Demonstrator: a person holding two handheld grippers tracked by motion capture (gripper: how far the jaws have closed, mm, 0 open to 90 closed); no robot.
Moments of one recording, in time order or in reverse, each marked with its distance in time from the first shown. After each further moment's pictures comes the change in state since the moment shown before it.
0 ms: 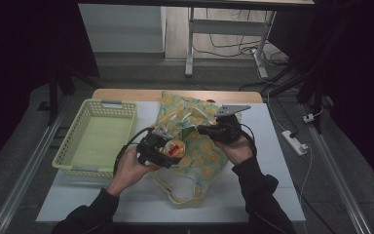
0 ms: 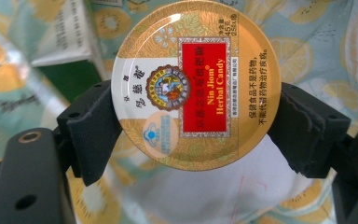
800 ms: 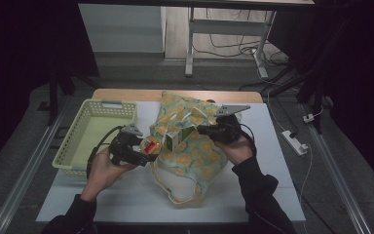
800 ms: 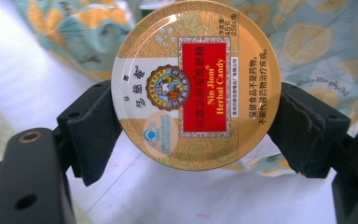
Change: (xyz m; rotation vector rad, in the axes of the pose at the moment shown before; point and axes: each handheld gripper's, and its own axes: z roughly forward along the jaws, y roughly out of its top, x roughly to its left) left arm 0.018 -0.037 -0.058 -0.020 0.066 -0.084; right arm 0.000 0.000 0.000 0.002 0.001 0.001
